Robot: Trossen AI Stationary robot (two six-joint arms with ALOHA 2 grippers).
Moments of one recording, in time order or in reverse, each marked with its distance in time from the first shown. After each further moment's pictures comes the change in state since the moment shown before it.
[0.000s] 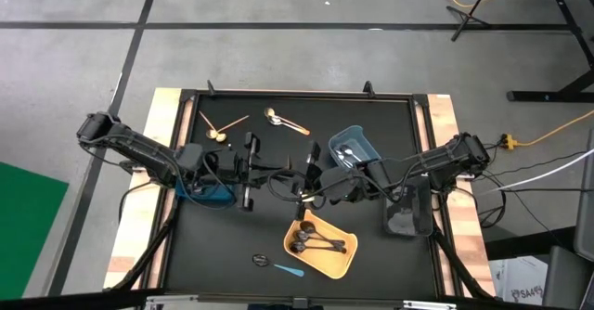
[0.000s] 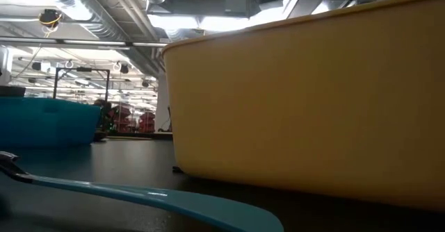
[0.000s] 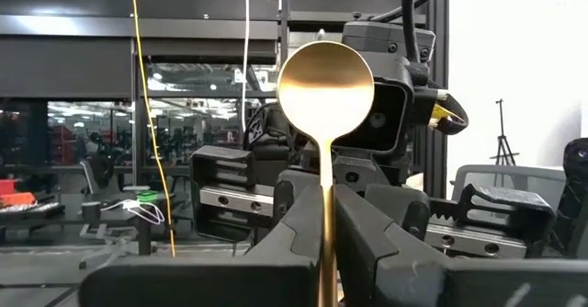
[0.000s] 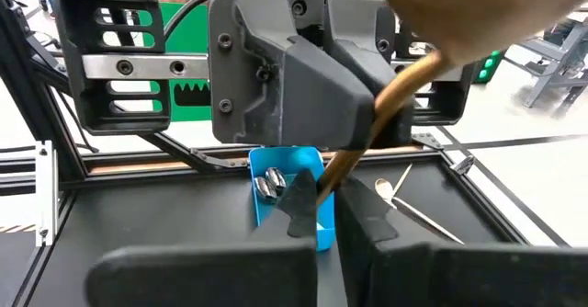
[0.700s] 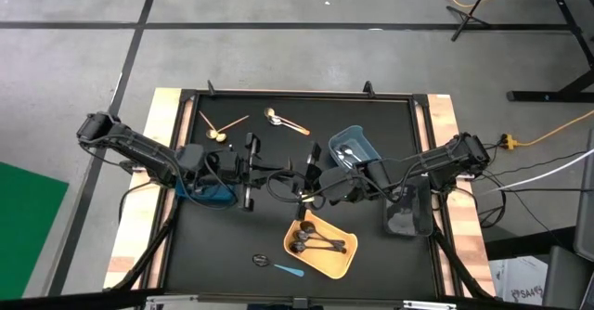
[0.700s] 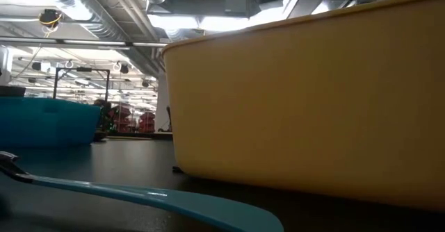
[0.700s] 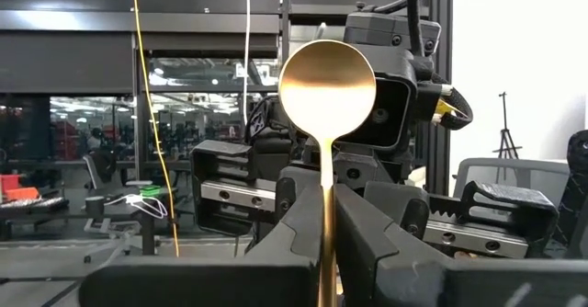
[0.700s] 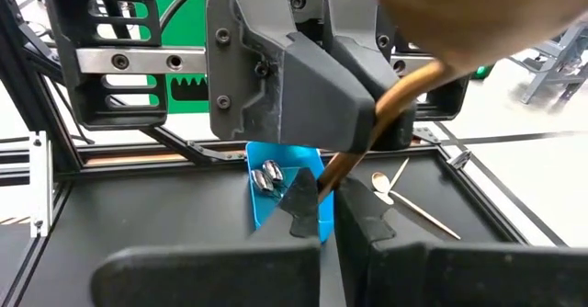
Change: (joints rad) left arm 0.001 0.000 0.000 -0.018 -0.006 0.000; right arm 0.000 0.000 0.000 -0.023 0.007 0.000
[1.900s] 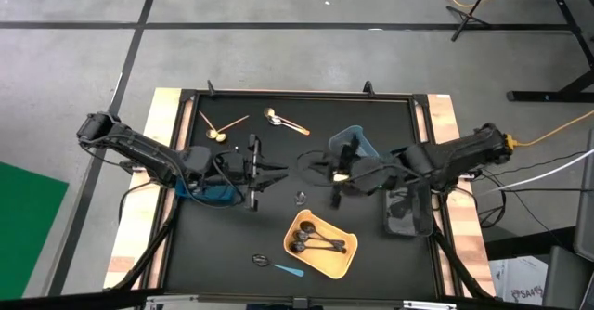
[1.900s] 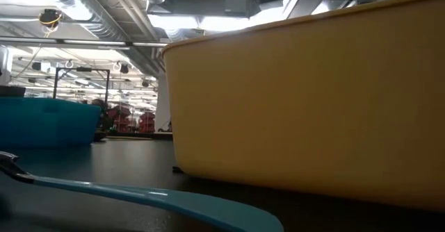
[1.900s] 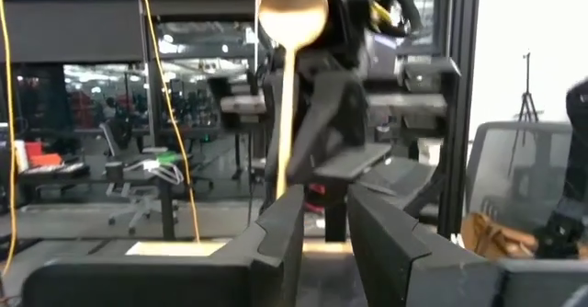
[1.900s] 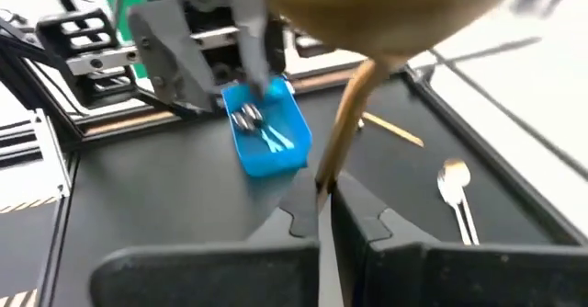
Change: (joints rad) left arm 0.001 0.001 0.000 -0.109 -0.033 -0.004; right arm 0.023 -0.205 0.000 -0.441 0.027 0.301
